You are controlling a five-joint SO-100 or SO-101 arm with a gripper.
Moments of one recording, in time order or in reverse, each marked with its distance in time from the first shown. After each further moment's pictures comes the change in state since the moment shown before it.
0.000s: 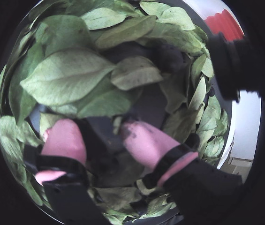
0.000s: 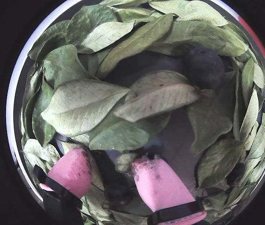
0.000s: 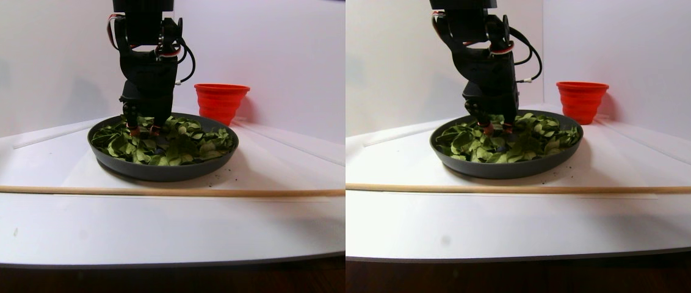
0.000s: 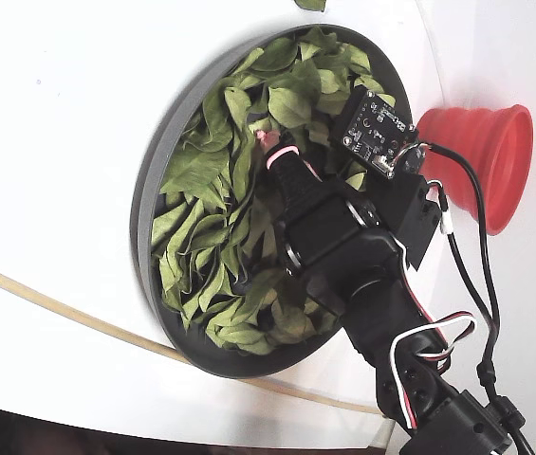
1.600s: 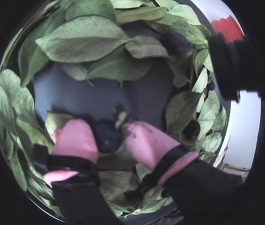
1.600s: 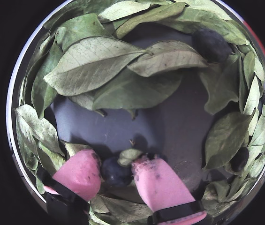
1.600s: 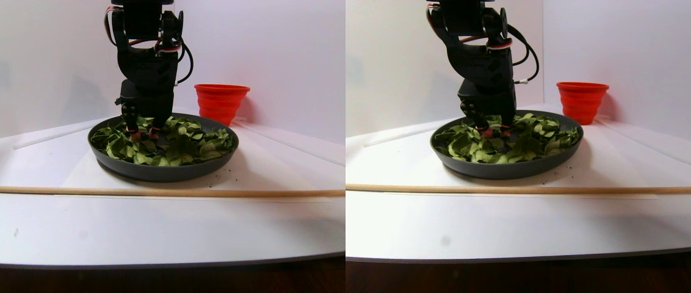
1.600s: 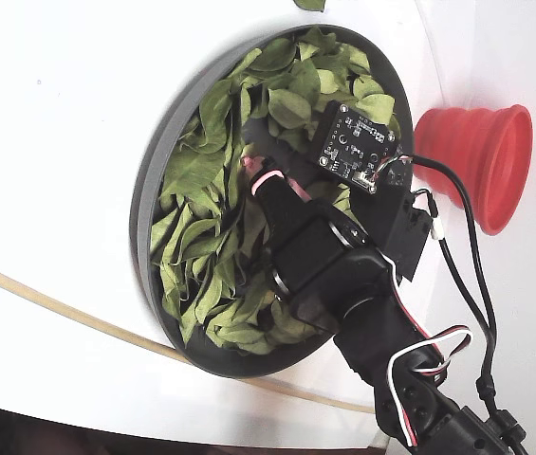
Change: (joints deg) arm 0.4 2.1 4.6 2.9 -5.4
